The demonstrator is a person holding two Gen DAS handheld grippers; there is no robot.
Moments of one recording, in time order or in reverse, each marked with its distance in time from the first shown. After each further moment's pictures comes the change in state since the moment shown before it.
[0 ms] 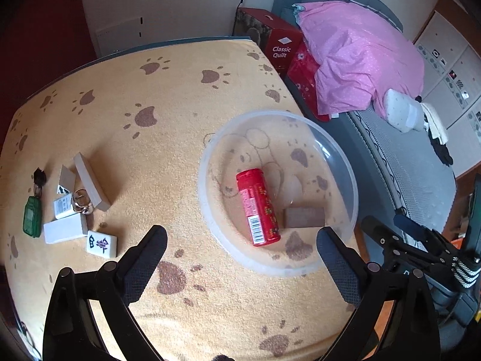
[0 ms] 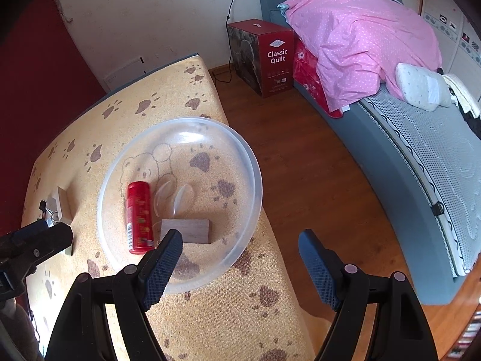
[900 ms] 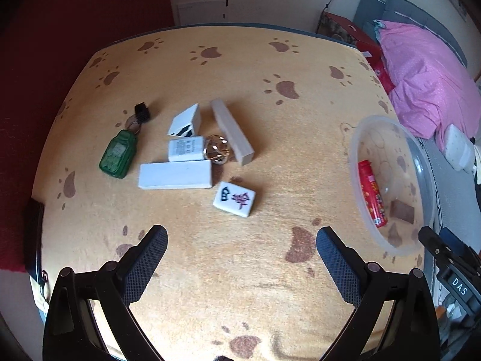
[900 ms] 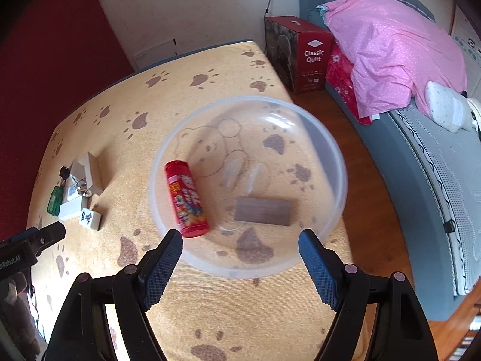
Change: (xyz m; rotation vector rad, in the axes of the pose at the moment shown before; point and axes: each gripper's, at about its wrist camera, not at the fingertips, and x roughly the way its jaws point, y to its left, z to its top) left arm -0.027 0.136 -0.051 -0.250 0.022 0.225; right arm 0.002 0.084 -0.021 -0.127 0.037 0.055
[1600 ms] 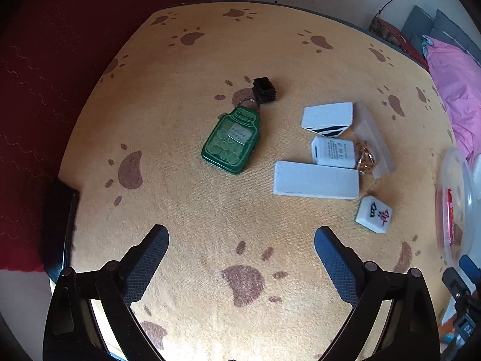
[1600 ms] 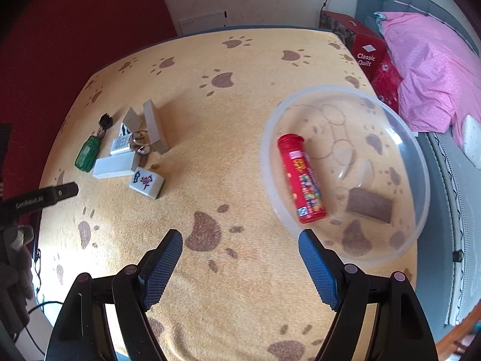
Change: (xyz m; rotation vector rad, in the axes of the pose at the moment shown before) left arm 0.037 0.138 0.013 -0.122 0.066 0.090; right arm 0.016 0.109 -0.015 -0.181 0.095 0.062
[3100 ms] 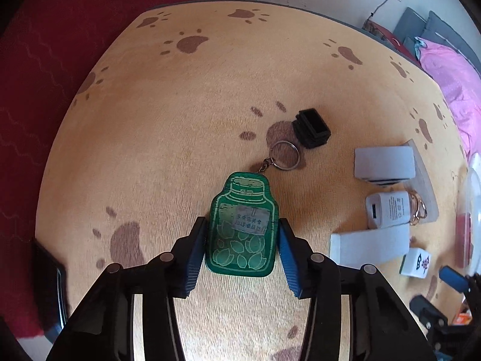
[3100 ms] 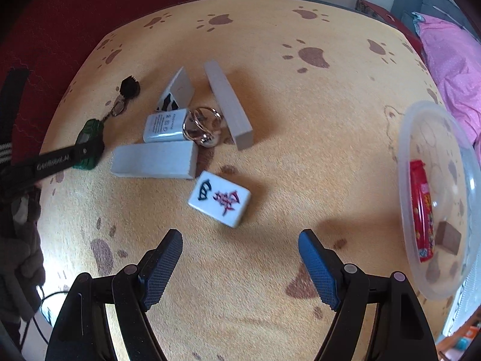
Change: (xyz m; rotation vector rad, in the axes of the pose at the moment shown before) left arm 0.057 0.041 0.047 0.040 -0.034 -0.068; right arm 0.077 0.104 0.038 -0.079 0.128 0.010
